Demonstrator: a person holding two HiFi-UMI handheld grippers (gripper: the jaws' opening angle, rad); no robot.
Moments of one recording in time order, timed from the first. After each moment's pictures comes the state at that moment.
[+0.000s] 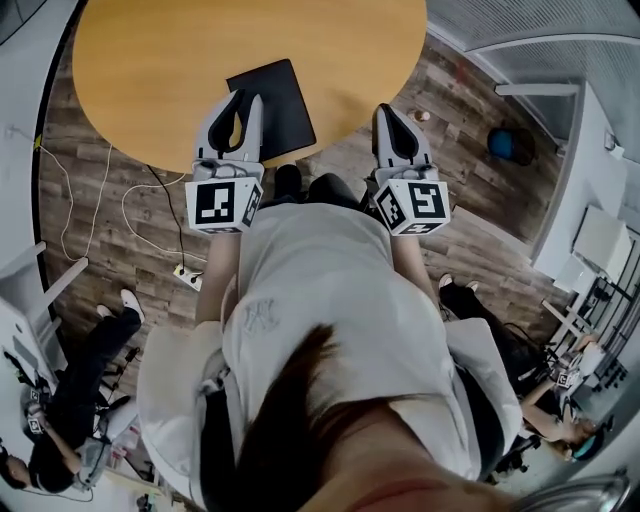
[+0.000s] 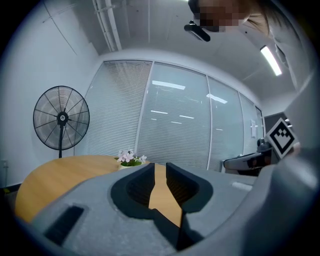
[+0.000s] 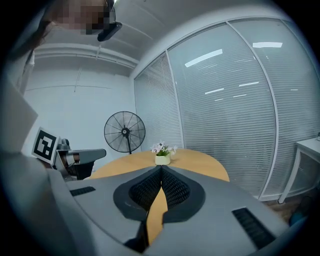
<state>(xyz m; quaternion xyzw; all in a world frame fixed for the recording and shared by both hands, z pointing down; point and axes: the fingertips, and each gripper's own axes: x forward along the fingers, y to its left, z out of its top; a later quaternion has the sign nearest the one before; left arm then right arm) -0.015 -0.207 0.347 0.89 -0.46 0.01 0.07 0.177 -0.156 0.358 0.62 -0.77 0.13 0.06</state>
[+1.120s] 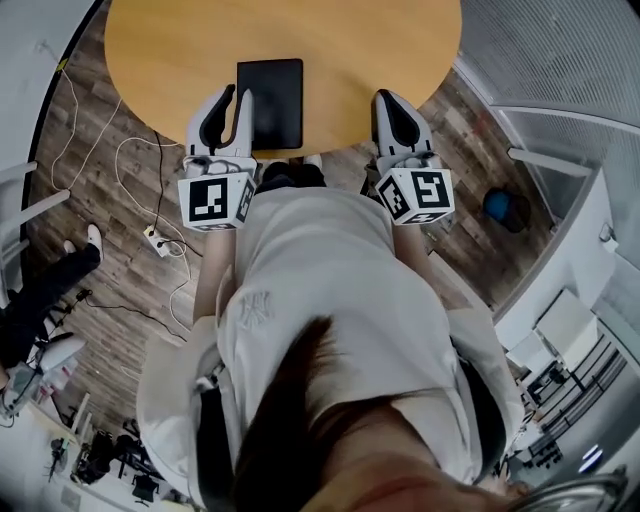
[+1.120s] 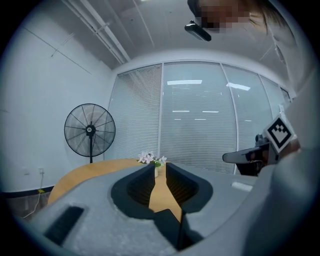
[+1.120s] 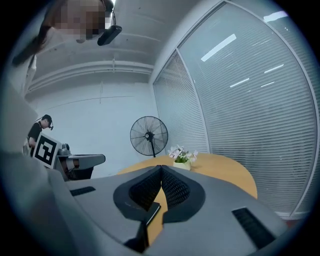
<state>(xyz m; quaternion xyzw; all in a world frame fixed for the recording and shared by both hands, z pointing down) -0.007 -0.190 0.337 0.80 -0.60 0.03 0.05 0.195 -0.212 0.346 0.48 -0.87 0.12 0.04</state>
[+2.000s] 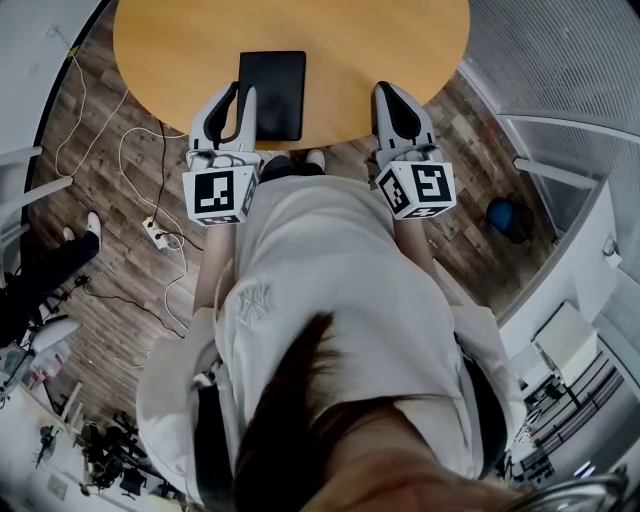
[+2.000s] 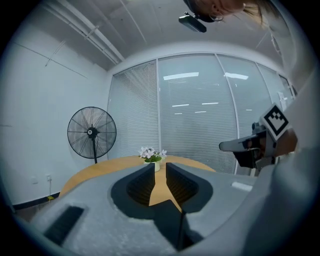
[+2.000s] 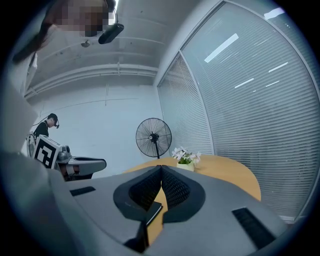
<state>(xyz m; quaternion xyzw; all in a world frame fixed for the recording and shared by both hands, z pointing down) 0.006 -0.173 0.350 0.78 -0.61 0.07 0.03 0.197 -0.207 0.346 0.45 -0.89 0.11 0.03</state>
